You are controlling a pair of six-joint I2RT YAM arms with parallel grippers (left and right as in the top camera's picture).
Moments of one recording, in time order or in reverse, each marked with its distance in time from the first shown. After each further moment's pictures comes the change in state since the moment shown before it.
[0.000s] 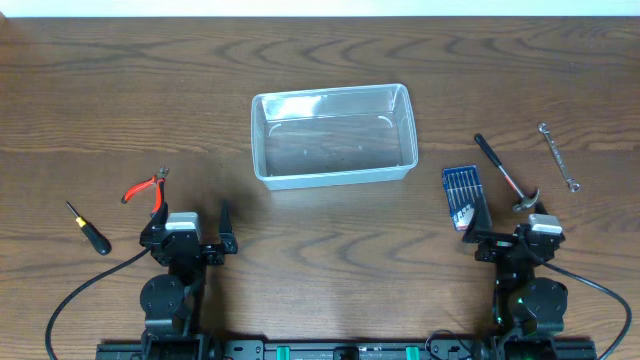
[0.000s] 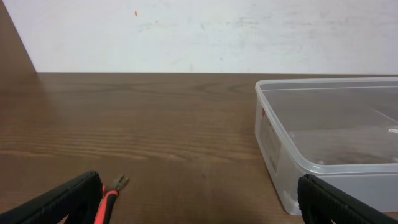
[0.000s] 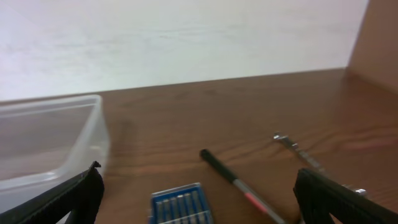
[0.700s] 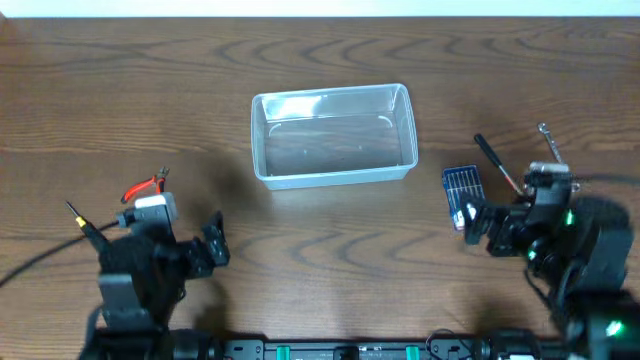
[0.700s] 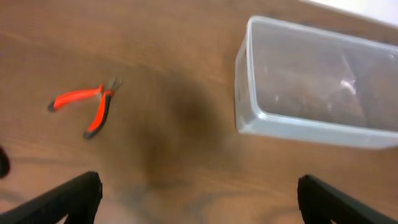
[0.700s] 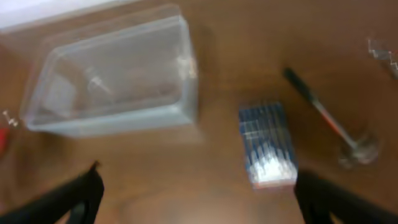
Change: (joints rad) left arm 0.000 0.483 0.741 -0.798 0.061 -0.230; right arm -0.032 0.754 0.967 -0.923 -0.299 0.040
